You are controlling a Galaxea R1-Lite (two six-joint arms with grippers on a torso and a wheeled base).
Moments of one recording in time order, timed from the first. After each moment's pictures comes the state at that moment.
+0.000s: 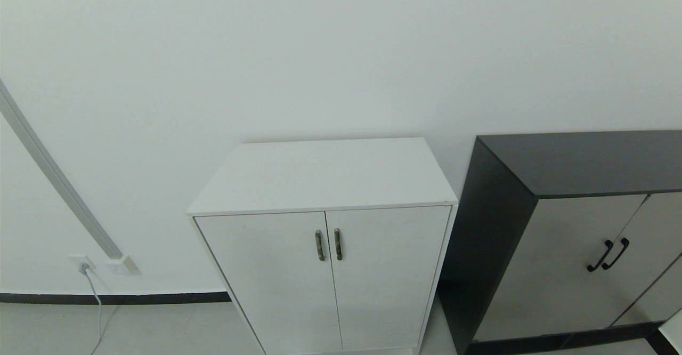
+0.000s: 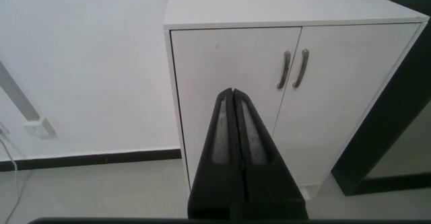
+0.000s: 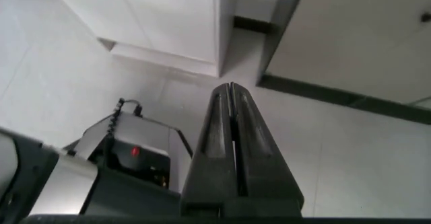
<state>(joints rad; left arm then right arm) 0.00 0.00 0.00 0.00 0.00 0.00 0.16 0.53 0.00 0.00 0.05 -0.07</state>
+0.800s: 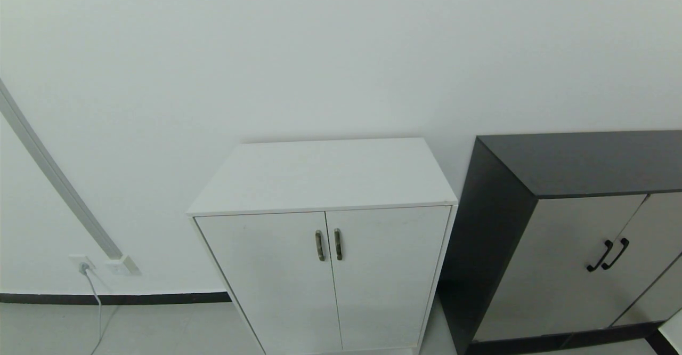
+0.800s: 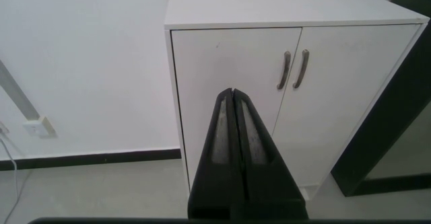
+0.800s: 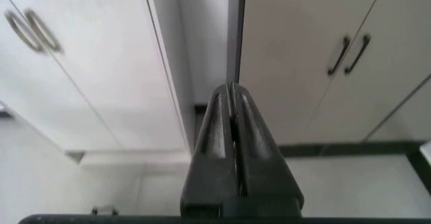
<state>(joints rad) 0.00 0.00 0.00 0.00 0.00 -0.01 -0.02 0.11 0.00 0.00 0.05 -0.01</state>
